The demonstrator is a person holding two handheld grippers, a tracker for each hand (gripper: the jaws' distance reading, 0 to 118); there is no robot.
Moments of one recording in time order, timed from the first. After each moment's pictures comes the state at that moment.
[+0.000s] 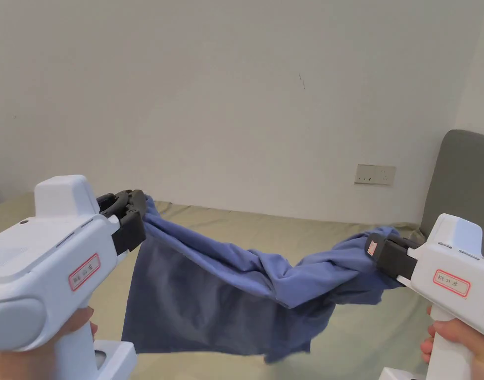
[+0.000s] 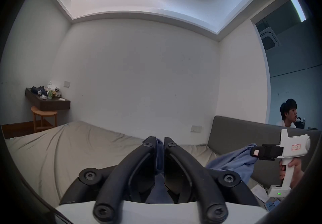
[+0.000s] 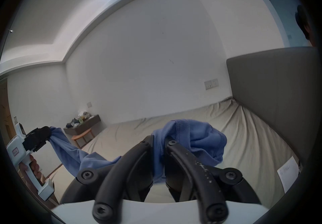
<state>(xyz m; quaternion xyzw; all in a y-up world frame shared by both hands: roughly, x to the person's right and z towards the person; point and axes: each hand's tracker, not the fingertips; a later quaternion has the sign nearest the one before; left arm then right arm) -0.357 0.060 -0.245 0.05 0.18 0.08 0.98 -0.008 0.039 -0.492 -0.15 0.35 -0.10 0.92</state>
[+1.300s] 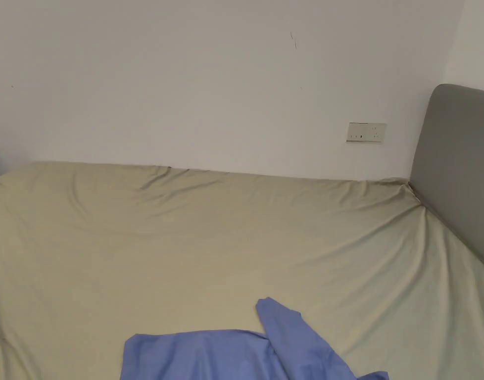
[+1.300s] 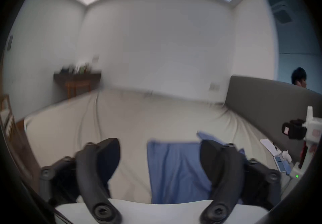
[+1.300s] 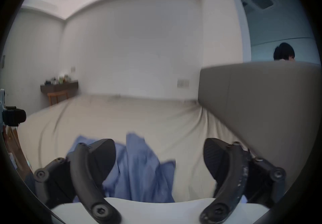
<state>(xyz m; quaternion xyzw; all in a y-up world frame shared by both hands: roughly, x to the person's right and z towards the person) -0.246 -0.085 -0.039 -0.06 0.26 0.06 0.96 0.111 -0.082 -0.261 -0.07 0.24 0.05 0.97</state>
